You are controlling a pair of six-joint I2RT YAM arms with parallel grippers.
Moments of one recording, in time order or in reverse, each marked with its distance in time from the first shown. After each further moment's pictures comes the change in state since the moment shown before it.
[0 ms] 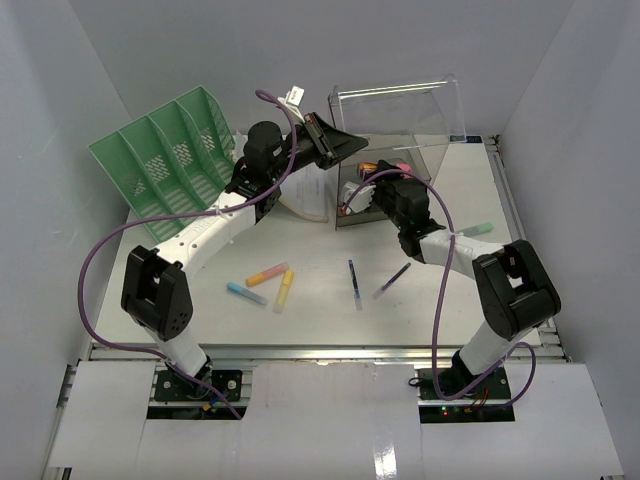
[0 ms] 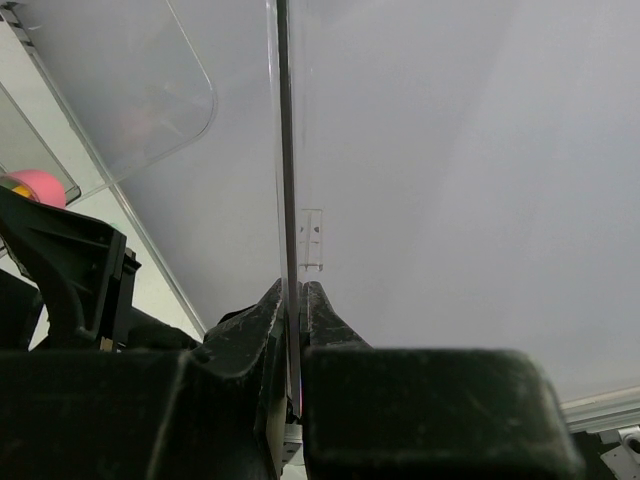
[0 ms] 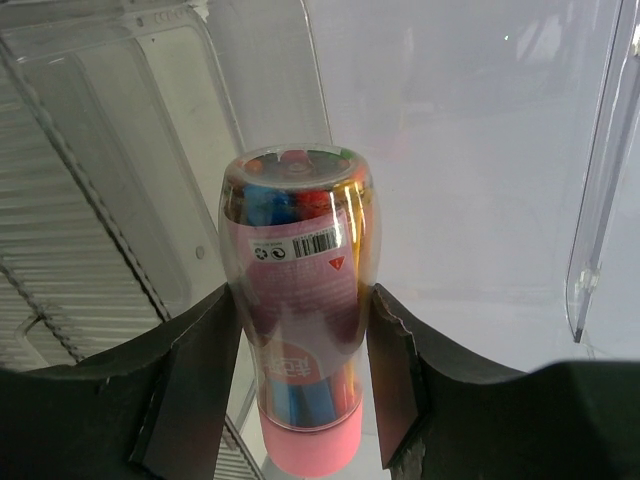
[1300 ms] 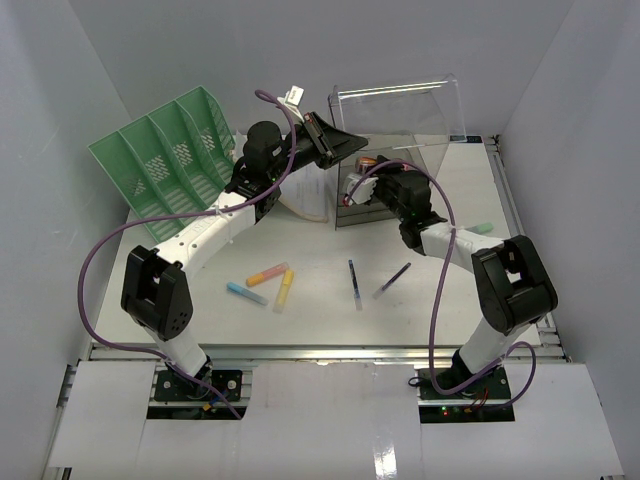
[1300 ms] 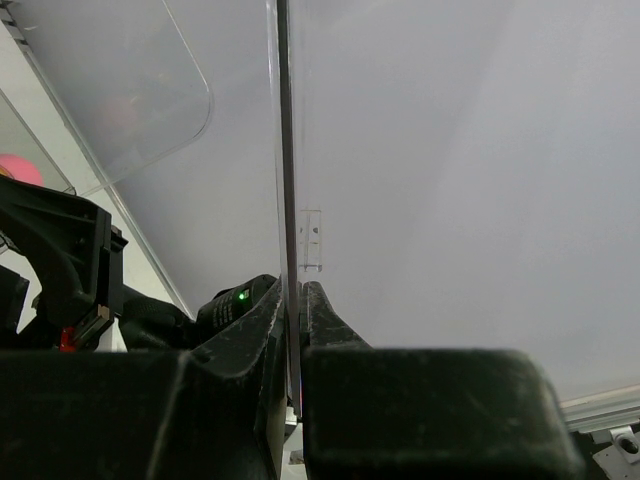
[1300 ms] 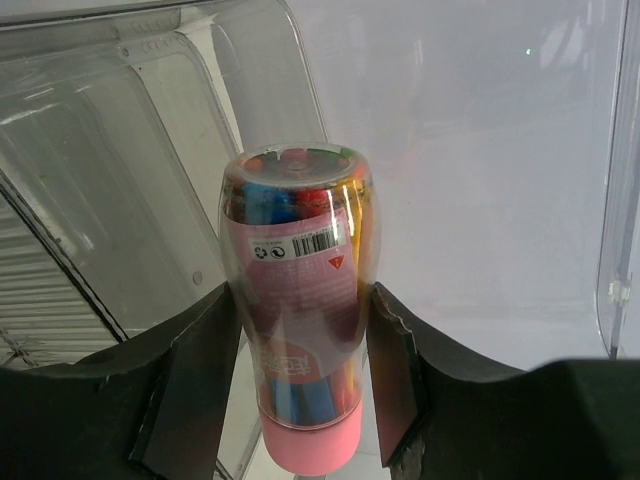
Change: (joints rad) left arm 0.001 0.000 -0.001 0.007 0.003 -0.015; right arm -0.031 0.030 0.061 -0.036 -0.078 0.086
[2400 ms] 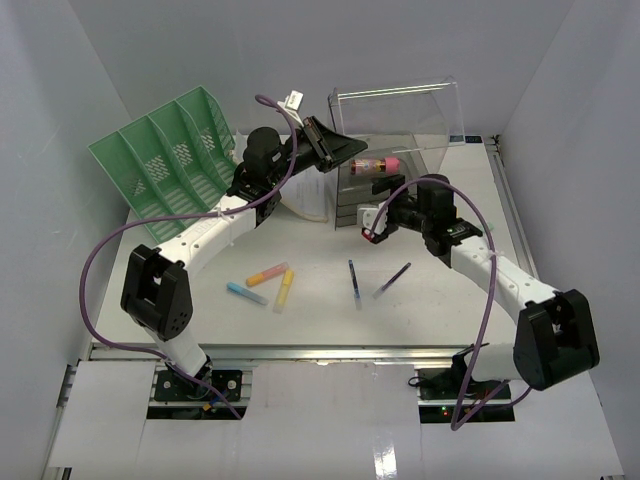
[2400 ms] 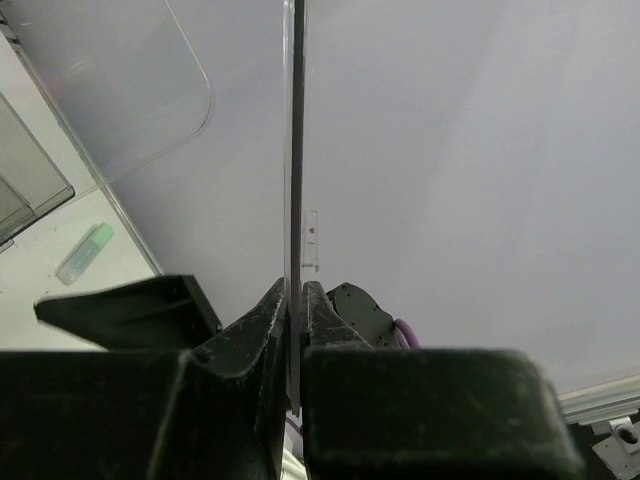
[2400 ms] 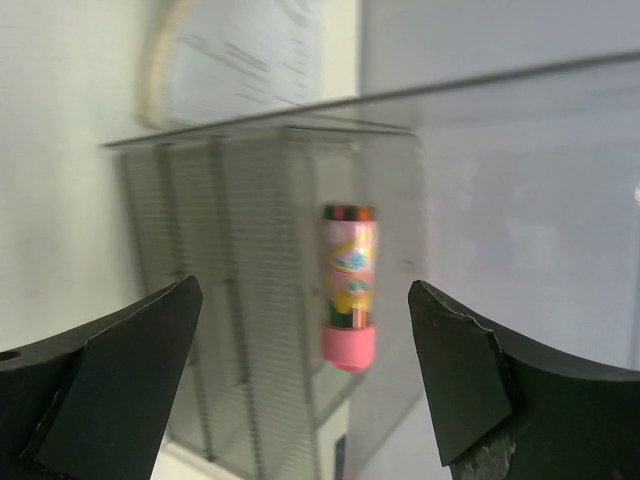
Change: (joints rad) left arm 0.001 -0.001 -0.056 0.076 0.008 -0.014; right arm -0.023 -0.356 -0.049 -0.611 -0.414 -0.128
